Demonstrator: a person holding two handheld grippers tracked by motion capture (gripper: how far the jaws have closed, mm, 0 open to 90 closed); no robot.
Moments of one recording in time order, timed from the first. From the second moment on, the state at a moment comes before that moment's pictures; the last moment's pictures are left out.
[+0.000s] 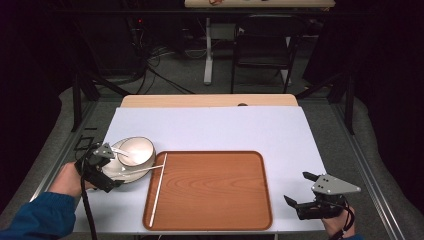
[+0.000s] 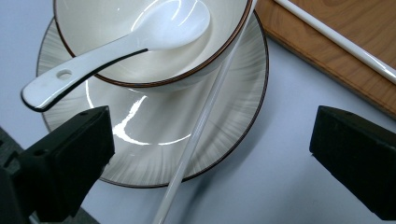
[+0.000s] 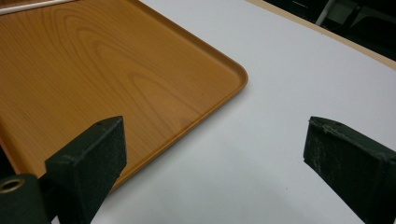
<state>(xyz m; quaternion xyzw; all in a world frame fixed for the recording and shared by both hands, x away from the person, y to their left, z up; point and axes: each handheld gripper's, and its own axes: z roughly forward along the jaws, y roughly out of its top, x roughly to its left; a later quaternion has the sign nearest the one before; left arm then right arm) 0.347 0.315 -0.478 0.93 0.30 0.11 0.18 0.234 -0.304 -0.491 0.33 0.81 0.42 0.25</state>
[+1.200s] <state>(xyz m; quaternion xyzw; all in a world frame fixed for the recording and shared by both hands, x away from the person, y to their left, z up) 0.362 0.307 -0.509 0.96 0.25 0.09 0.13 0.234 -0.304 -0.491 0.33 0.81 0.42 0.25</state>
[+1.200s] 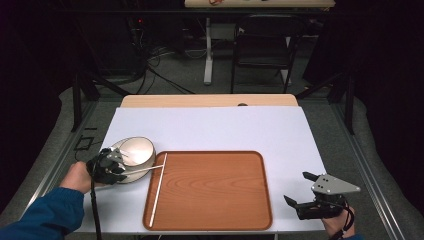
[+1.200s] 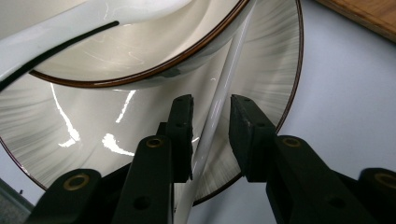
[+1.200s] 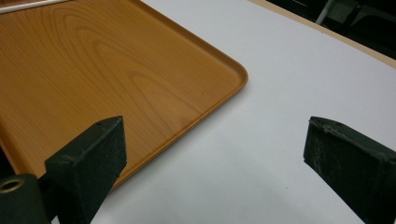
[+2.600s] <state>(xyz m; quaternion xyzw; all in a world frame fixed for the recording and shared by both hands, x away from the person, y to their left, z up) 0.329 0.272 -0.471 0.95 0.24 0.08 0.19 0.234 -0.304 -0.490 0.33 0.81 0.42 0.25</state>
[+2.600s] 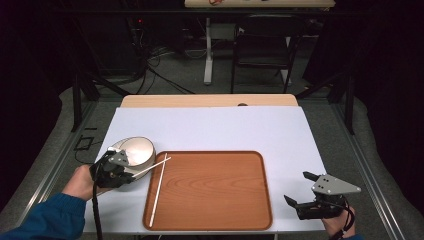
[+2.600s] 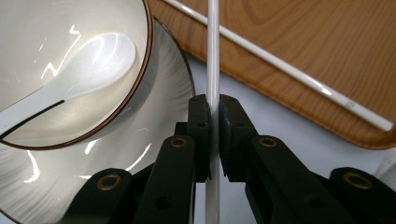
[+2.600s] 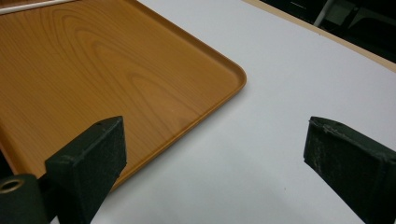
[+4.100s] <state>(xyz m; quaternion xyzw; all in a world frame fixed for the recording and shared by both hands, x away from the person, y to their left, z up) 0.325 0.233 -0.461 0.89 0.35 0.03 0.30 0.234 -0.304 -0.490 0.33 0.80 0.43 0.25</state>
